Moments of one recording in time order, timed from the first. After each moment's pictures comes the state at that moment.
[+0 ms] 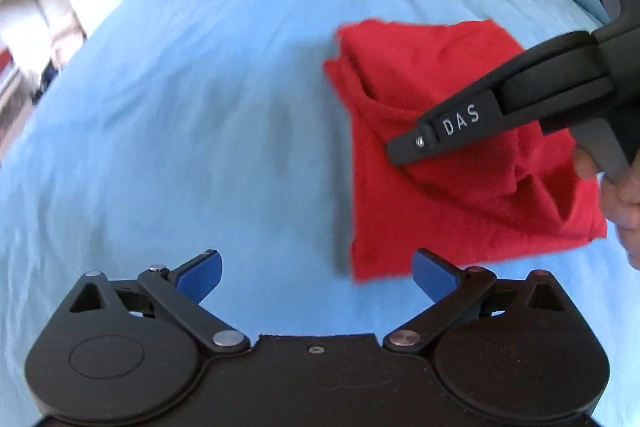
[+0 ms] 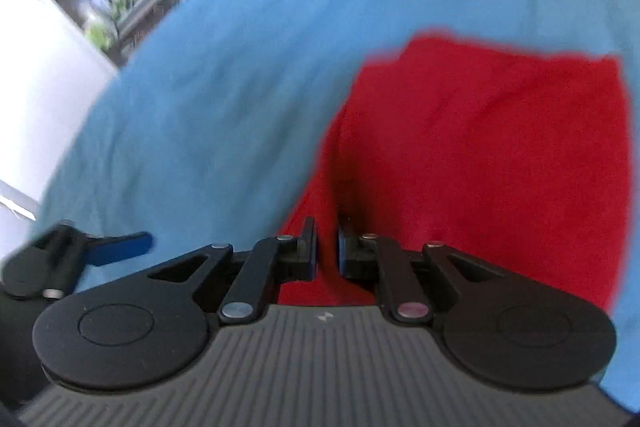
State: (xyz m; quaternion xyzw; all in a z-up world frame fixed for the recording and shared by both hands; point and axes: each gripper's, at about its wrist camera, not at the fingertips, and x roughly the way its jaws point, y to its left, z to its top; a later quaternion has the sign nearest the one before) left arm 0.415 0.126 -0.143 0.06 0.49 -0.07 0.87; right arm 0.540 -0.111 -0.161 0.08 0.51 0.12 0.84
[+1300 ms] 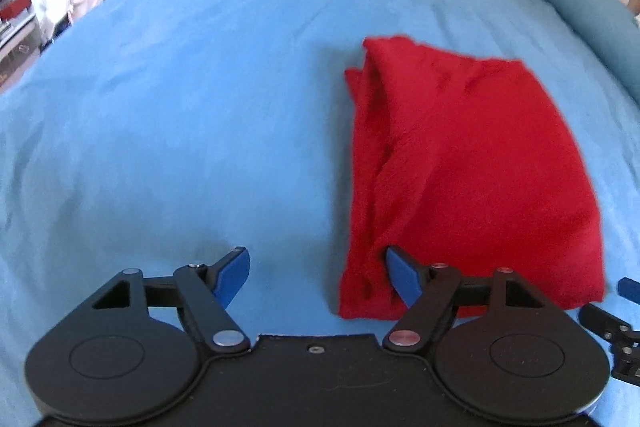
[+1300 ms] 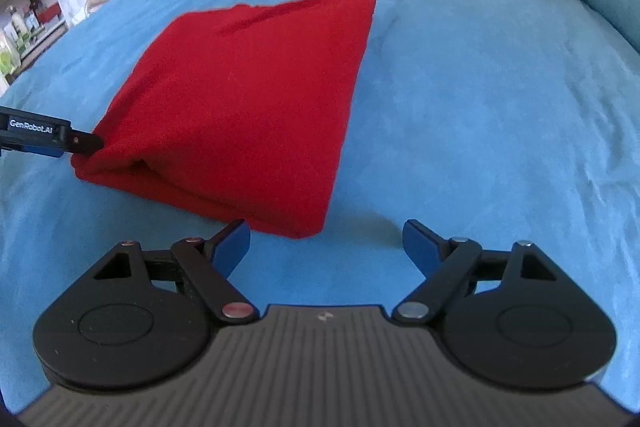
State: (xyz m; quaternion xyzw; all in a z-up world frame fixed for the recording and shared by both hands) left arm 0.452 0.123 -0.154 -0.02 0.47 -0.05 0.88; right arm 0.359 -0.207 -0.181 0.05 0.42 -0.07 0.90
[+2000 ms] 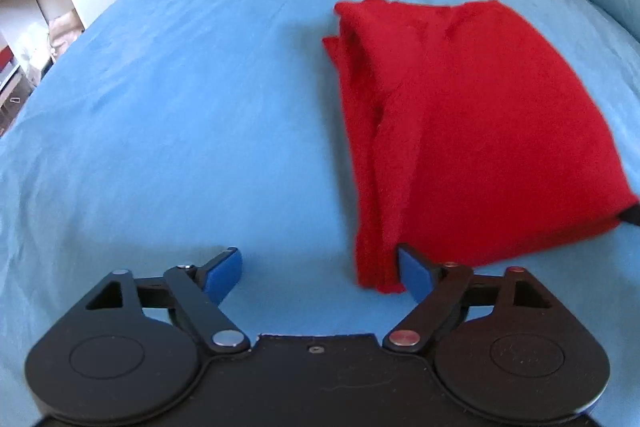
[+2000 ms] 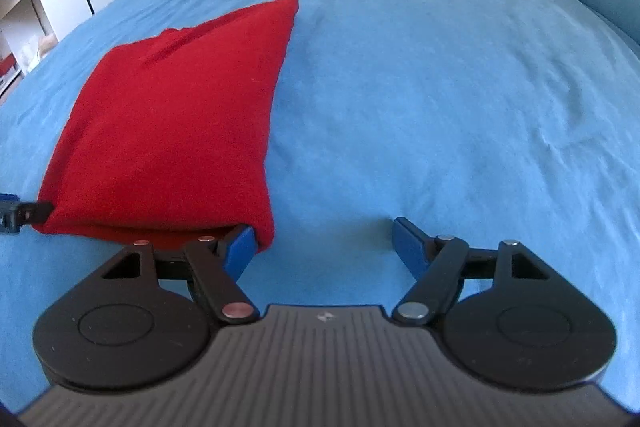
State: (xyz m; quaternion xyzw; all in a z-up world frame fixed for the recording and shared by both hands) left arm 0.433 0.118 -0.180 0.07 0.47 -0.07 0.88; right arm 0.359 -0.244 -0.193 0.10 0.41 -0.13 0.90
